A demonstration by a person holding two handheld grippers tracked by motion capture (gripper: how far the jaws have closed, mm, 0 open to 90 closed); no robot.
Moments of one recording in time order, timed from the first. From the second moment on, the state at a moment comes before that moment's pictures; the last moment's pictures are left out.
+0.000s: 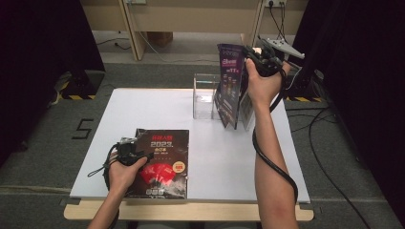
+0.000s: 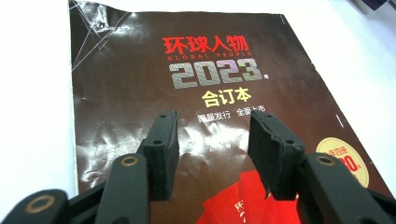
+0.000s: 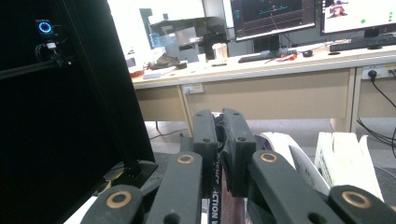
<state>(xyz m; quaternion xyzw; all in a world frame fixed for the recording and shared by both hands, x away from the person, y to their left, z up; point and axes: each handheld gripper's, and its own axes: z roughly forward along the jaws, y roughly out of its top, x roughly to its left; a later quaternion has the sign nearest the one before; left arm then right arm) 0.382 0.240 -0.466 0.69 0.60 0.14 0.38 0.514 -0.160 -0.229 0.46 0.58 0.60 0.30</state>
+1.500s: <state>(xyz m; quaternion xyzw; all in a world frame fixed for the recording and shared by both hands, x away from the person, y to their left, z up) 0.382 0.242 -0.466 0.69 0.60 0.15 0.38 0.537 -0.150 -0.231 0.47 0.57 0.59 0.32</state>
